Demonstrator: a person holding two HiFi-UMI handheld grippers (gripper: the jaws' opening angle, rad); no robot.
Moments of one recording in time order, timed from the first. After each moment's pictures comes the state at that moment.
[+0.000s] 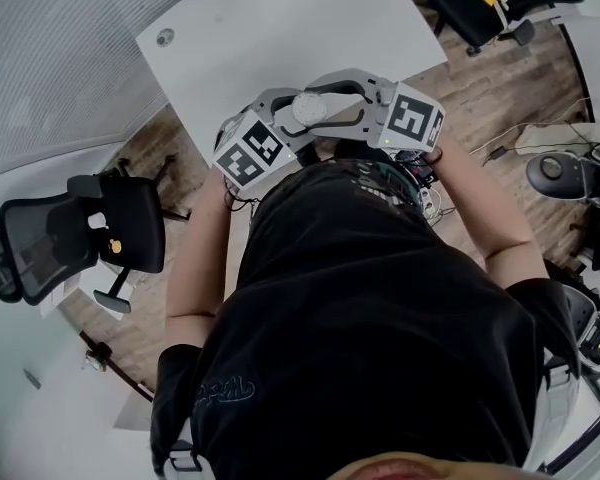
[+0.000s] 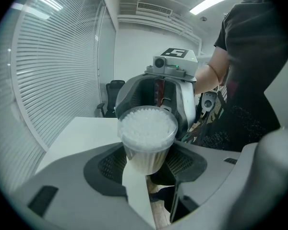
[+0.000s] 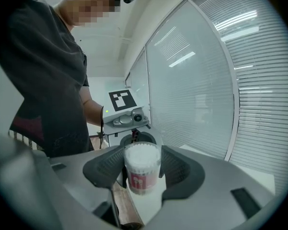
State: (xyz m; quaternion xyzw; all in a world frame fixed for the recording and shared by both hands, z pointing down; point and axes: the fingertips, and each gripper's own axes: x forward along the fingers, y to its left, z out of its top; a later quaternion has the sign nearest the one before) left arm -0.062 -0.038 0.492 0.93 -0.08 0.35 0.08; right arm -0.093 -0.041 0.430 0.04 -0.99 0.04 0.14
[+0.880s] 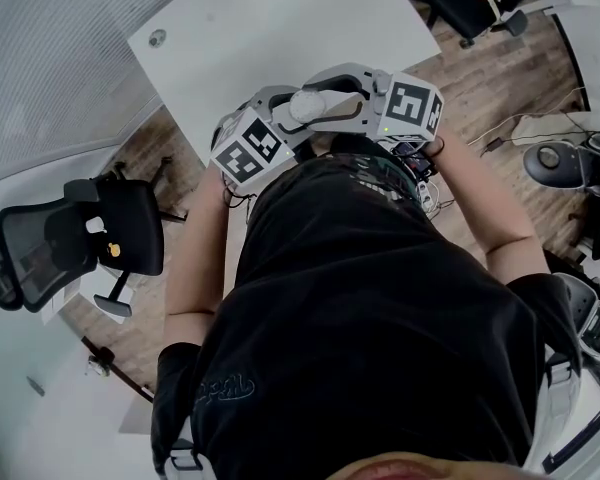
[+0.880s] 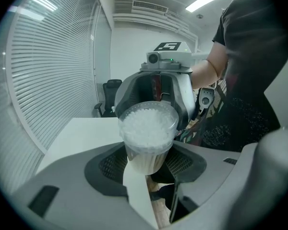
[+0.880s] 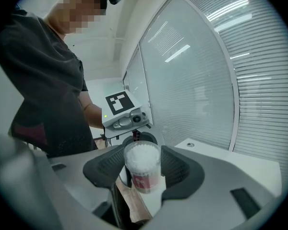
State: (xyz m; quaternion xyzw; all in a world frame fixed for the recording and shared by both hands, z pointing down) left arm -0.054 -0.034 0.500 0.93 -0.06 0.36 0.07; right arm -0.080 -0.039 0.441 0.03 -0.98 0.08 0.16
